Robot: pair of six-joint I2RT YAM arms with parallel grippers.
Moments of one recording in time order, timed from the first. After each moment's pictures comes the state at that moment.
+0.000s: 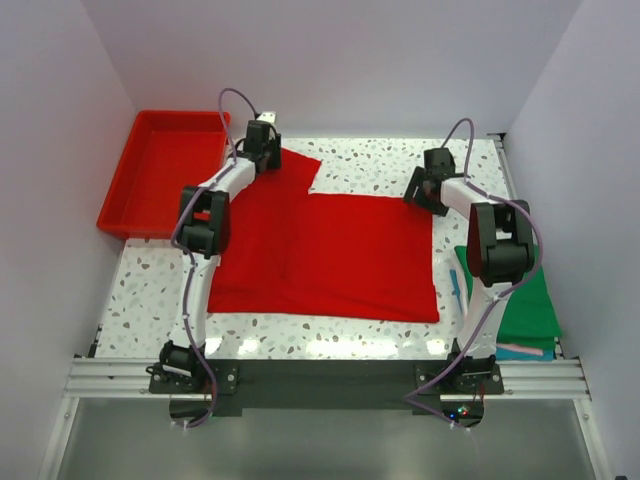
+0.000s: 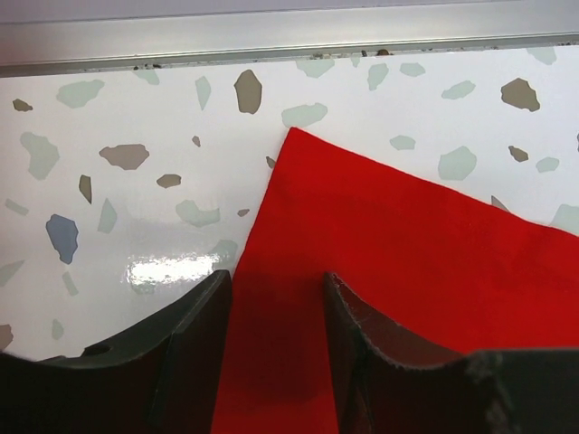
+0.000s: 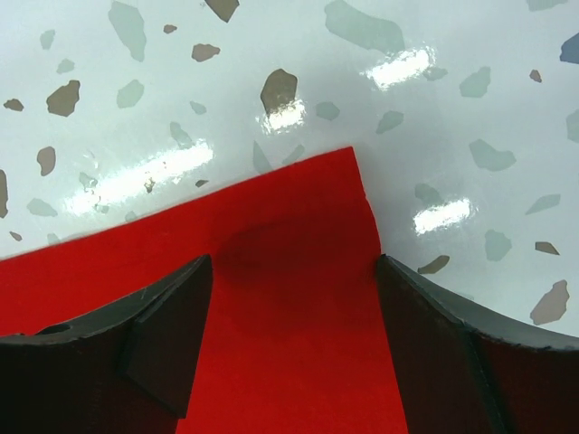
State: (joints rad) left arm -0.22 2.56 2.10 -0.18 -0.10 -0.13; right arm 0.09 2.02 1.39 -0.34 0.19 0.45
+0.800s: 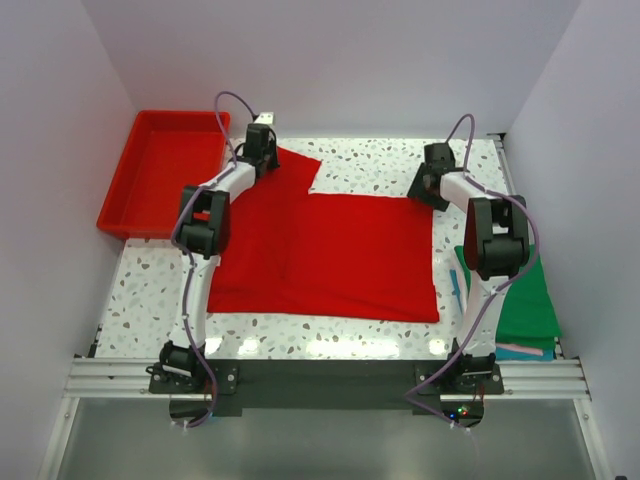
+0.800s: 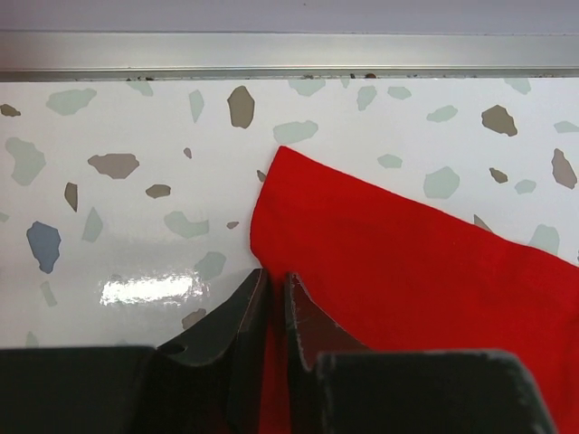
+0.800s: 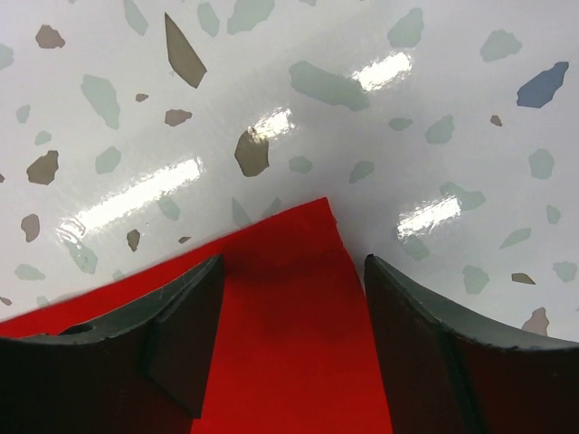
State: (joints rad) left arm -0.22 2.55 2.04 -0.06 -0.09 -0.18; right arm 0.07 2.09 1.49 -0.38 0.25 0.48
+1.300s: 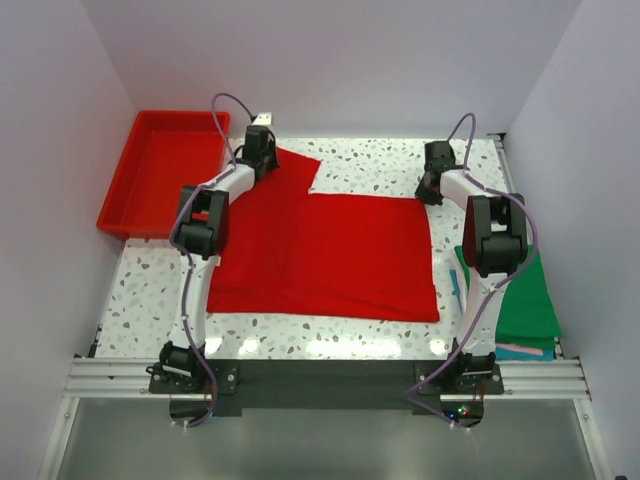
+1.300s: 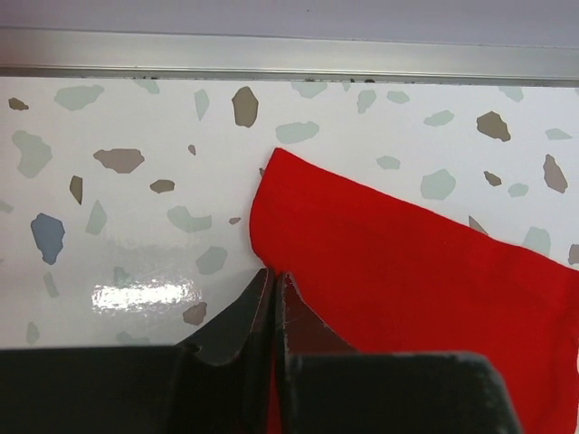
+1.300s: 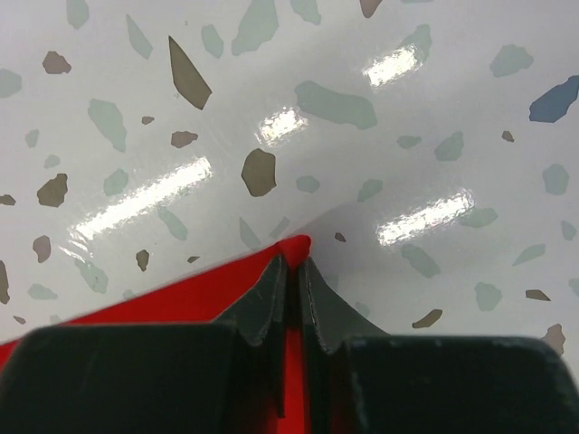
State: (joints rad) left arm -0.22 2.52 1.96 0.01 -0.10 -0.20; right arm 0.06 2.13 1.54 -0.40 0.24 0.51
